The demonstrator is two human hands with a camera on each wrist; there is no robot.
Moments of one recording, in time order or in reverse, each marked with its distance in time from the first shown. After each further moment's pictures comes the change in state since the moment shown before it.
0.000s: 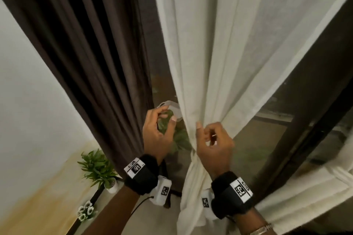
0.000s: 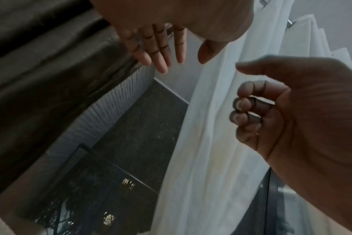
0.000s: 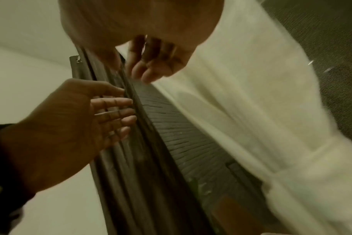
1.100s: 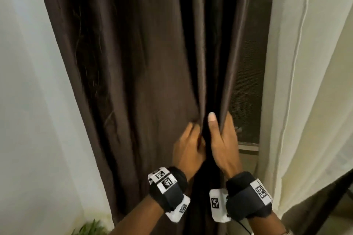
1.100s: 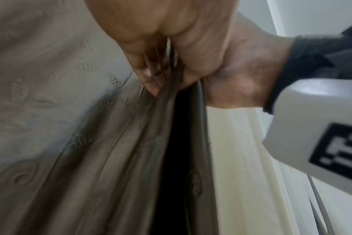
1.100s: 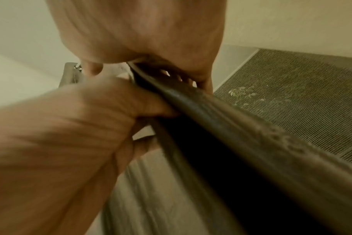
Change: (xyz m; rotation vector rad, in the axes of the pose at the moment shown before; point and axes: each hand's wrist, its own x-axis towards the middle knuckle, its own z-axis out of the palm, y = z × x) left_hand 0.194 -0.092 -0.110 0.071 -0.338 0.308; right_hand 0.106 -0.129 0.244 0.044 -0.024 0.118
